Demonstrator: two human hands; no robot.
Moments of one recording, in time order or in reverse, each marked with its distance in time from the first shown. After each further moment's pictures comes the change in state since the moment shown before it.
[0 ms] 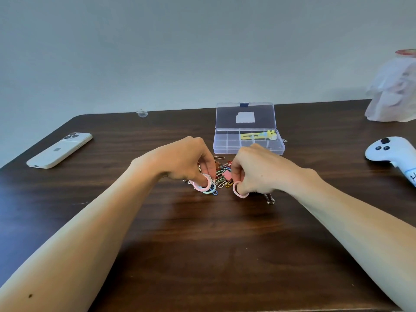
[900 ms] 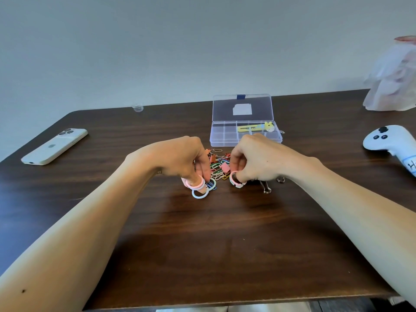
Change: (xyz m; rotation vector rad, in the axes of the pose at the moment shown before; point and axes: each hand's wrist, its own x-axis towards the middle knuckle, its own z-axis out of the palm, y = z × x) left_hand -0.001 -0.002 0.004 -0.030 -0.130 -0.005; right_hand 0.003 0.014 0.000 0.146 -0.007 -0.028
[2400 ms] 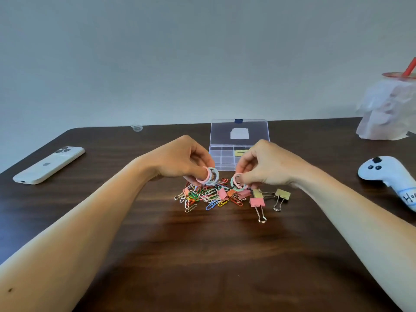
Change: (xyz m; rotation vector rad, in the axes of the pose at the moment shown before) left_hand 0.022 -0.008 -0.020 -0.560 0.199 0.003; right_hand 0.009 0.026 -0.027 0.387 0.089 0.044
